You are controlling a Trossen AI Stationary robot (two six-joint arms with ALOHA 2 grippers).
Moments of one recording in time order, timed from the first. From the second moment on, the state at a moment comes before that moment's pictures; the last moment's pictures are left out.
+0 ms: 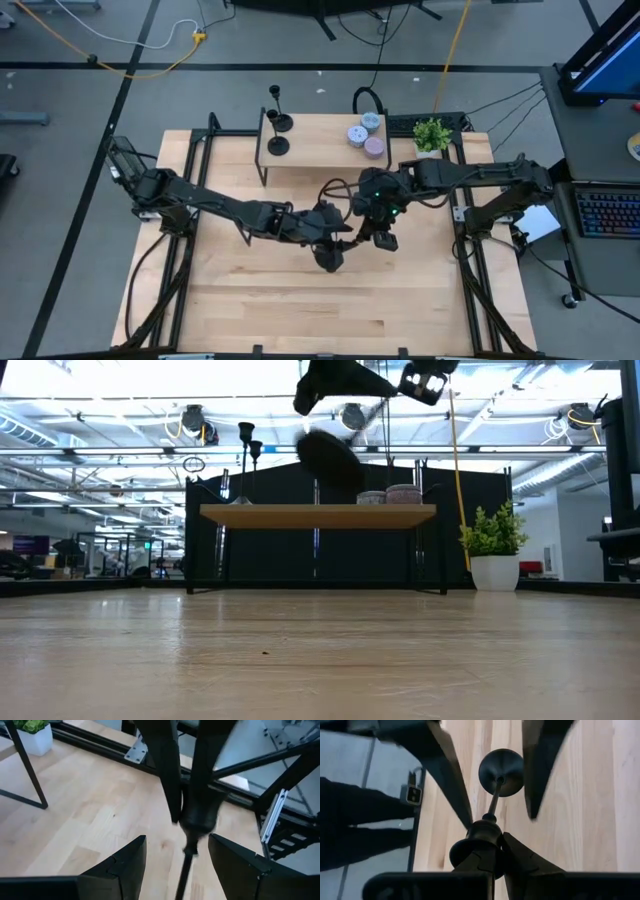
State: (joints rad) left arm -0.22 1.76 1.40 -0.10 -0.23 -0.45; right arm 0.03 1.48 1.47 -0.94 -0.39 0.17
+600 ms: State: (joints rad) left arm -0.20 1.76 1.40 -0.10 -0.16 -0.49; right arm 0.03 1.48 1.47 -0.88 -0.39 0.15
